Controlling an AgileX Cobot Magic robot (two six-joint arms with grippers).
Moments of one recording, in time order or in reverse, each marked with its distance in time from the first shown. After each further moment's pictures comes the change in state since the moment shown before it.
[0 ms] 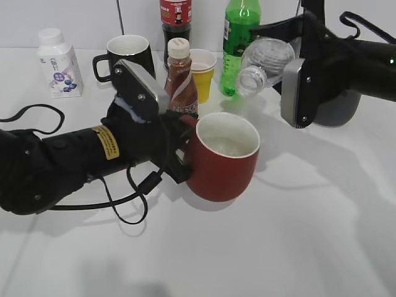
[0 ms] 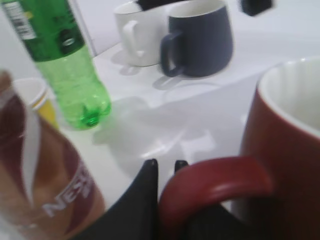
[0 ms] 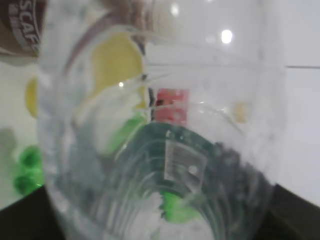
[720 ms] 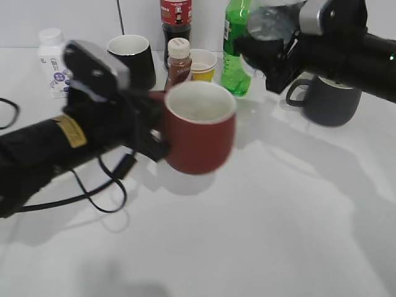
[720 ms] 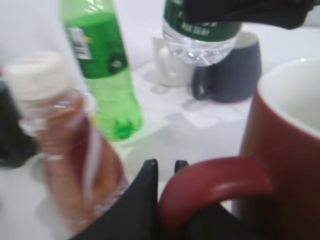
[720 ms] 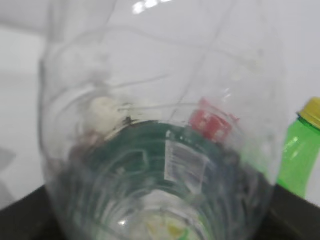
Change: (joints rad) left arm 0.015 -0.120 0.079 -0.138 -0.037 0.003; right arm 0.000 0.021 0.000 0.062 -0.164 1.105
